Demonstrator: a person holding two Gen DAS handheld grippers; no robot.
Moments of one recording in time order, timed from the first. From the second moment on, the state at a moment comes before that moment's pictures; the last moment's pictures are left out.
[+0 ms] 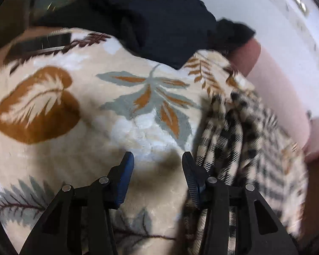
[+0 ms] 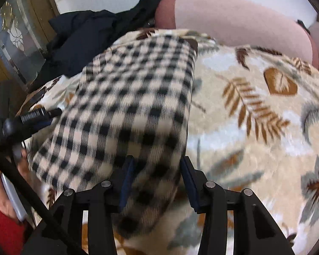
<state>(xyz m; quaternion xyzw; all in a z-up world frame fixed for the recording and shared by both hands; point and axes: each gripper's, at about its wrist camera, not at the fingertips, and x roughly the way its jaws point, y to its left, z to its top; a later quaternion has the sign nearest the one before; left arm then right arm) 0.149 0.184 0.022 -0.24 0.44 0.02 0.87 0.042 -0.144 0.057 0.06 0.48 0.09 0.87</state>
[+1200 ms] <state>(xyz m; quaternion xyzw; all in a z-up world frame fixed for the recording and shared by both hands) 0.134 0.013 0.034 -0.11 0.44 -0.21 0.86 0.153 -0.232 0.068 0.27 0.40 0.18 0.86</state>
